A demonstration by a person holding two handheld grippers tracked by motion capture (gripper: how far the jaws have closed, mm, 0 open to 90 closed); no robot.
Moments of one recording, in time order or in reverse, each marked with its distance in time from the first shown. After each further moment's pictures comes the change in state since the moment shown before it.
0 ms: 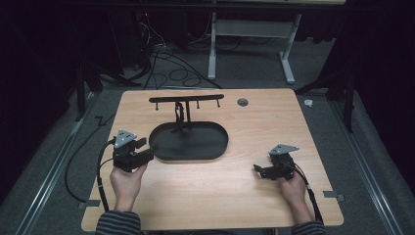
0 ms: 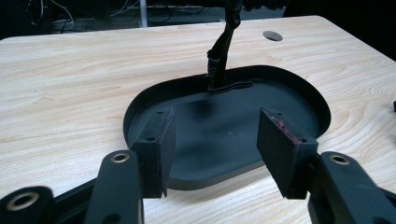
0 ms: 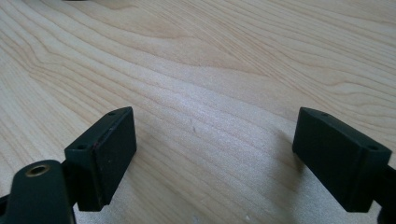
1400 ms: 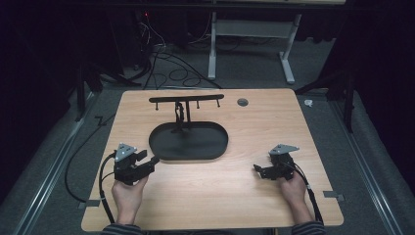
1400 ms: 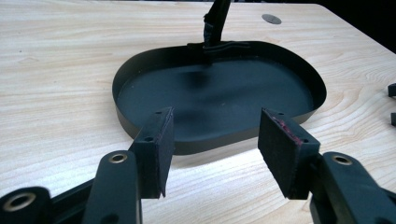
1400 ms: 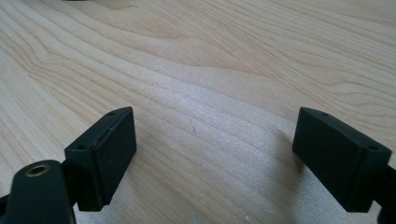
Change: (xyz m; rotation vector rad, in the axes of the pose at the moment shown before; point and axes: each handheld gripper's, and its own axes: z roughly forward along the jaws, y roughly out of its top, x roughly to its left) left arm -0.005 -0.034 -0.003 0.024 -0.009 -0.051; right arm 0.000 0.000 0.000 0.000 0.000 0.001
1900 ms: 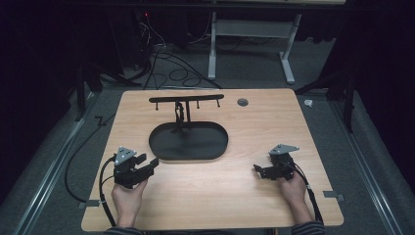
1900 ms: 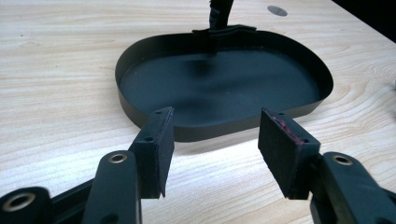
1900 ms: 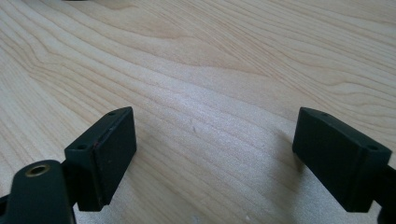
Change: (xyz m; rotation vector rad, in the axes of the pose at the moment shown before) left arm 0.002 -0.011 0.002 0.017 0.009 -0.016; right arm 0.000 0.000 0.000 0.000 0.000 -0.001
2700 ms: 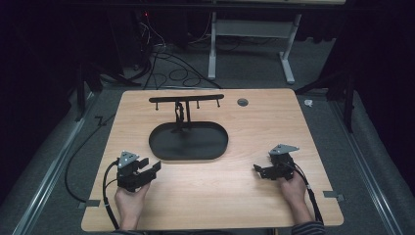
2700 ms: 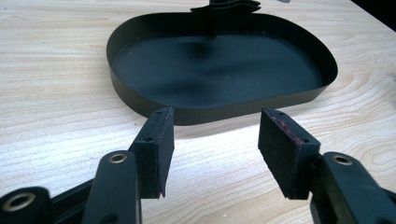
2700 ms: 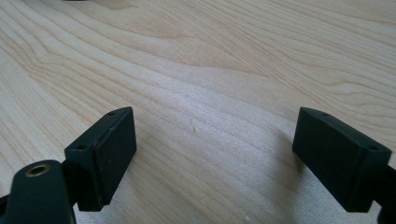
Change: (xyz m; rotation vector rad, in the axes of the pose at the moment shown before) left arm -0.001 -0.013 0.008 0.025 -0.009 -0.025; right arm 0.000 0.000 0.000 -0.001 0.000 0.000
